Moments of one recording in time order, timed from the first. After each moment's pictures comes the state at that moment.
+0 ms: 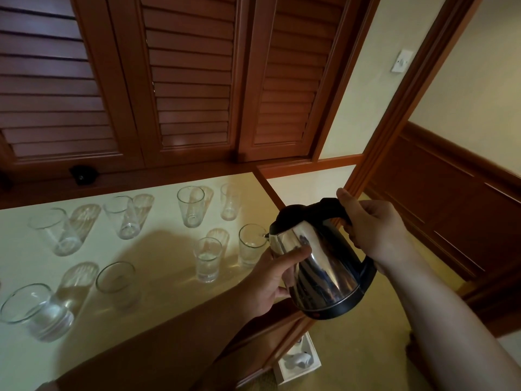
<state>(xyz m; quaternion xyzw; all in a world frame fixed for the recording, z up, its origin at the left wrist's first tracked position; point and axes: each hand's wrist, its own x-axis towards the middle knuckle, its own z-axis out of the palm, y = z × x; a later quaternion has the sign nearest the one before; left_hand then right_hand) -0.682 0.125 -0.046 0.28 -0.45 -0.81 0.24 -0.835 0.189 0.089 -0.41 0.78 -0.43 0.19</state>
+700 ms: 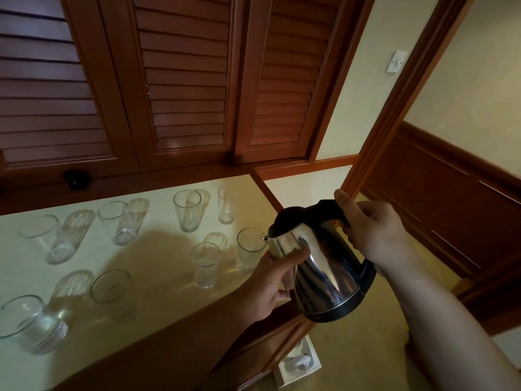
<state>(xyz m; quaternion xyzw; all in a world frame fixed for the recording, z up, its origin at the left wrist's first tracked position) -0.676 0.128 -0.031 0.28 -0.45 -0.82 0.23 -0.833 0.186 0.088 -0.42 0.78 -0.44 0.18</state>
